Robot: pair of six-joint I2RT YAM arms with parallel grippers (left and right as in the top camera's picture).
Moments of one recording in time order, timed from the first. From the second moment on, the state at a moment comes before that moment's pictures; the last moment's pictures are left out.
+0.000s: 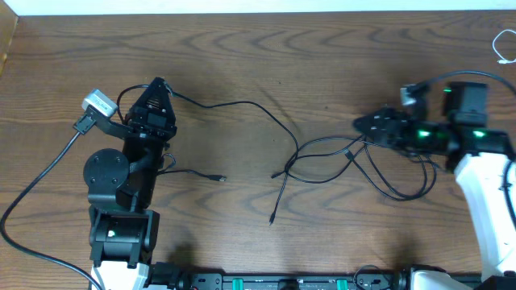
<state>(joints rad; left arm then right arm) -0.06 0.78 0.71 0.11 0.08 -1.01 -0.07 1.36 1.03 -0.75 -0.77 0.34</state>
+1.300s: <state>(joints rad) -0.06 0.78 0.72 0.45 0.07 -1.22 0.29 1.46 1.03 -0.96 -0.24 0.22</state>
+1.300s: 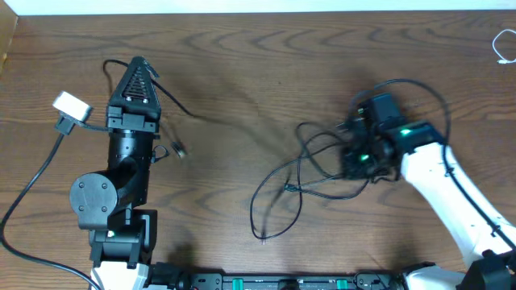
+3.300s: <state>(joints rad) -0.08 0.94 0.73 -0.24 0.36 -1.03 0.03 1.60 1.16 -0.48 -0.06 0.38</state>
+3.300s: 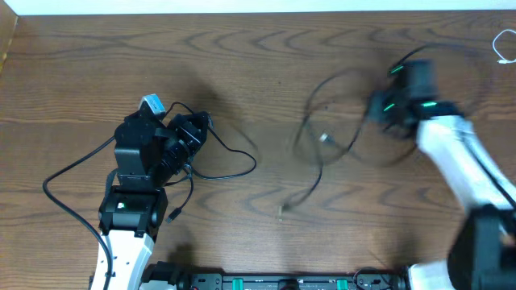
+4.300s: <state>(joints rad) -0.08 0.94 0.73 -0.30 0.36 -1.03 -0.89 1.61 1.41 -0.58 0.07 0.36</state>
